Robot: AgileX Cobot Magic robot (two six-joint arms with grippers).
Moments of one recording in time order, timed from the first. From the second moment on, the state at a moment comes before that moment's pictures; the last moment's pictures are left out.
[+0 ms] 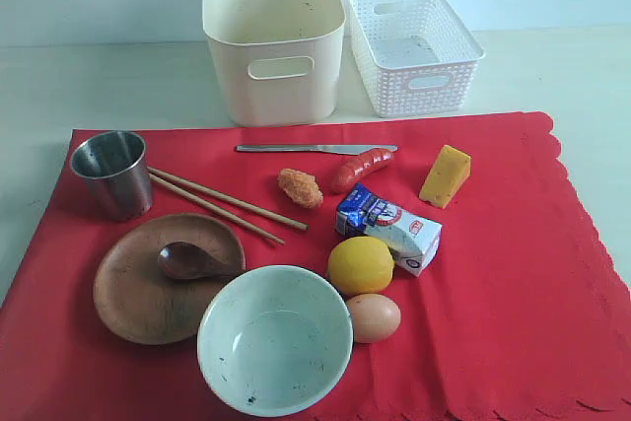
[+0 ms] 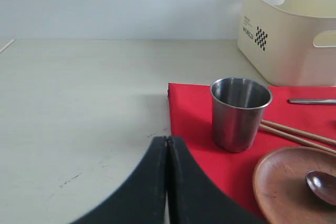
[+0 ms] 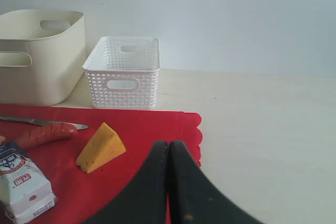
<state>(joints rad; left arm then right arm) -0.04 0.01 0.00 0.03 0.32 -0.03 0.10 0.01 0.00 0.03 0.26 -0.05</state>
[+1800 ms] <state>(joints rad) -0.04 0.01 0.00 0.03 0.32 -0.03 0.13 0.82 -0.39 0.23 0.09 0.17</state>
